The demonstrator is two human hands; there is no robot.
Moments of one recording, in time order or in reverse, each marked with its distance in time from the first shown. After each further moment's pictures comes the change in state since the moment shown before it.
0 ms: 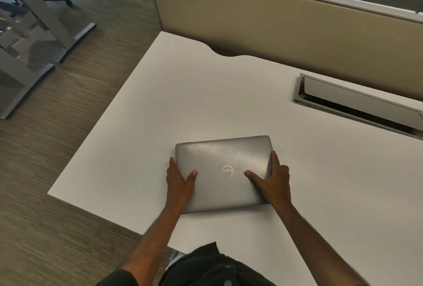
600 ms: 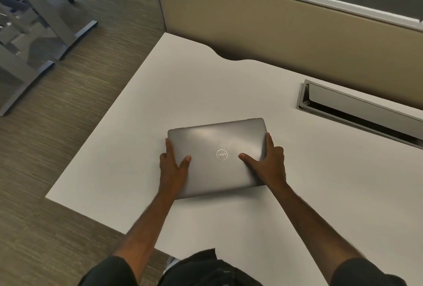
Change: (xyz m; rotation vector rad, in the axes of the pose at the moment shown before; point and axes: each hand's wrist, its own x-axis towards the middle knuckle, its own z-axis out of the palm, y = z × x) left_hand 0.050 0.021 -0.025 -0.002 0.049 0.095; right_hand 0.044 -0.066 0.002 -0.032 -0.024 -0.079
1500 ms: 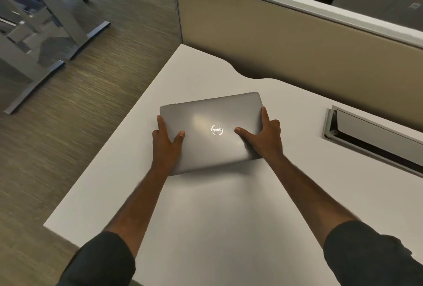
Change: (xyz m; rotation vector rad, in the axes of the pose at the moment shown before) left_hand 0.145 0.052 -0.057 -0.022 0.110 0.044; right_hand 0.136 -0.133 0.033 -0.056 -0.015 -0.151
